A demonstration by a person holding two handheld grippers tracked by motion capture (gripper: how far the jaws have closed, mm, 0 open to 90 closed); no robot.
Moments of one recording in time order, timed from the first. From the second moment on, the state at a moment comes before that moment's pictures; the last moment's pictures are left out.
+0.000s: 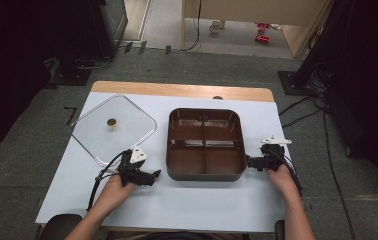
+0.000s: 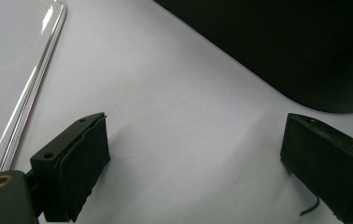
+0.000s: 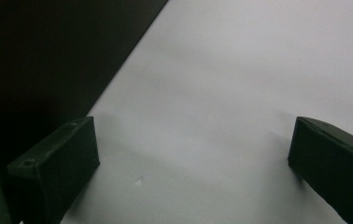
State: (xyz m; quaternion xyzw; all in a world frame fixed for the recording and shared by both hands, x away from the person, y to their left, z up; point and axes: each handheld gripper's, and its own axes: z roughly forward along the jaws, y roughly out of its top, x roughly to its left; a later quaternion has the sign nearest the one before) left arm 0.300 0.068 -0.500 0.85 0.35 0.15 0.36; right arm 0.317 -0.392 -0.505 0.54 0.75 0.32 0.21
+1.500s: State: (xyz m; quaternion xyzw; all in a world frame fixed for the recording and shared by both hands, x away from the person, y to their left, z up) left arm 0.301 0.066 -0.500 0.85 0.35 0.15 0.36; right arm 0.318 -0.392 -0.505 0.54 0.75 0.32 0.21
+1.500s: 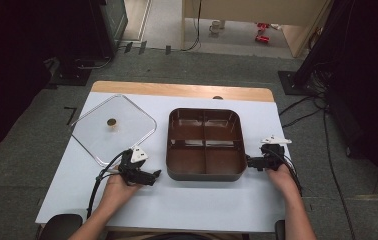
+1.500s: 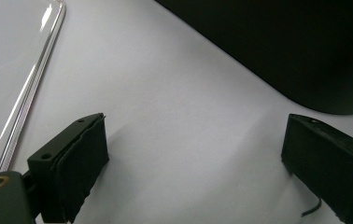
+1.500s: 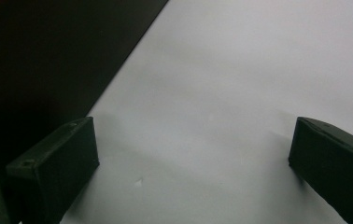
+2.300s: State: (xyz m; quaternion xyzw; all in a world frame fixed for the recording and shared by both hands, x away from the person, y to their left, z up) left arm 0.309 0.060 -0.481 0.88 0.36 0.11 0.30; right arm 0.318 -0.392 -0.505 0.54 0.75 0.32 0.21
